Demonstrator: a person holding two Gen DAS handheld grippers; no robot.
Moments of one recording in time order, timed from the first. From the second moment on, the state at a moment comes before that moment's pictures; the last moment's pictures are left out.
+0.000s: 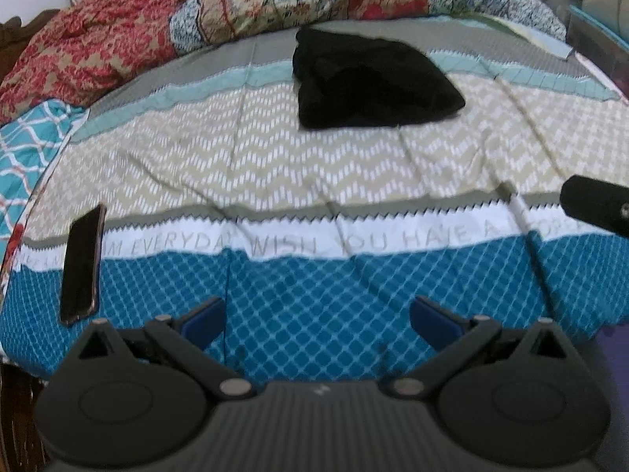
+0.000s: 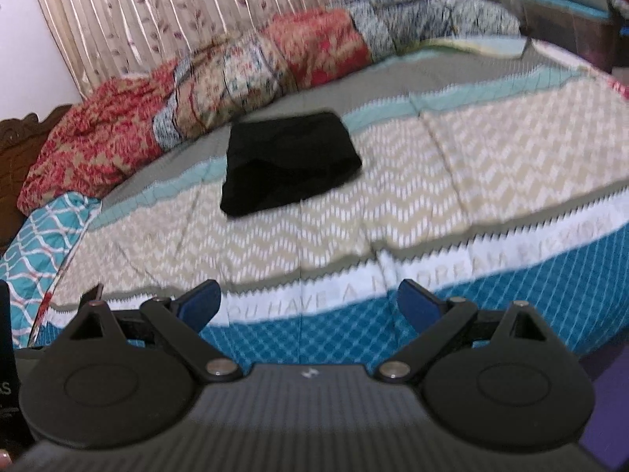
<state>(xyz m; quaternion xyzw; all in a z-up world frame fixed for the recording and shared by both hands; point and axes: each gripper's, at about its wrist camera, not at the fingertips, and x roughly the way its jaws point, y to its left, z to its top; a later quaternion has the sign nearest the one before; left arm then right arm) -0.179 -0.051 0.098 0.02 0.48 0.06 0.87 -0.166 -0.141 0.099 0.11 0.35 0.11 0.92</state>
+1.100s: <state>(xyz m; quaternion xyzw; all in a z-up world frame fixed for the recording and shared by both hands) -0.169 -0.053 0.168 0.02 0.38 0.07 0.92 -0.163 -0.141 0.163 0.10 0.22 0.12 0.96</state>
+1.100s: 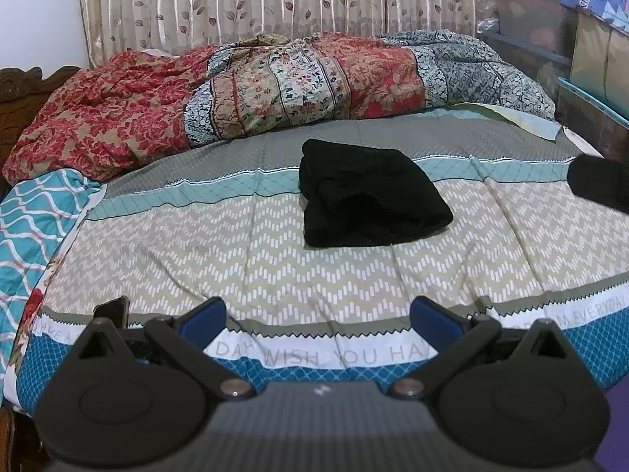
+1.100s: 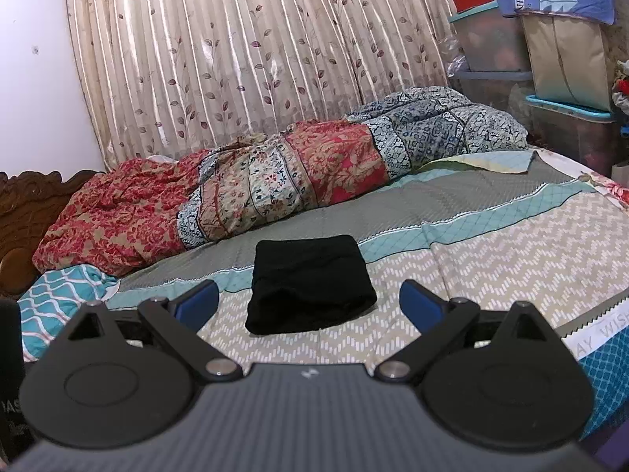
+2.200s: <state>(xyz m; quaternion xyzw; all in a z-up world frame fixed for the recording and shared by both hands) -0.169 -0.046 0.154 0.03 0.39 0.09 0.92 -0.166 -0.140 0.148 0.11 0.25 0.11 0.96</state>
